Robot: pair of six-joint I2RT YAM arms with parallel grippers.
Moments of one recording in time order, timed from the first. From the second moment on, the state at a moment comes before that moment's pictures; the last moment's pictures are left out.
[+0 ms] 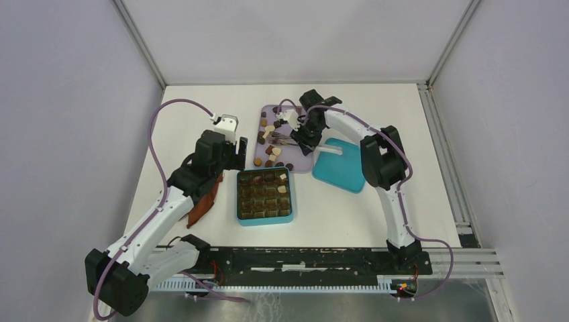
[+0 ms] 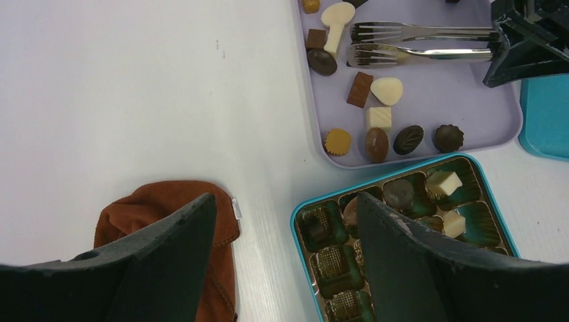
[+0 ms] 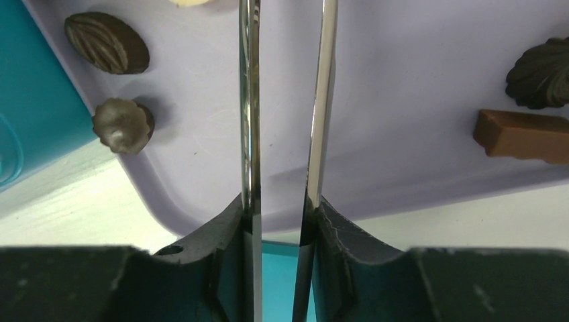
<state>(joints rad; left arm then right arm) -0.46 0.98 0.82 -0.37 -0.26 -0.06 0.52 2.30 1.93 -0.90 -0.34 -0.58</state>
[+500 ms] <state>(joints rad) -0.46 0.97 0.82 -0.37 -0.26 -0.06 0.52 2.08 1.77 -0.88 -0.39 -0.59</state>
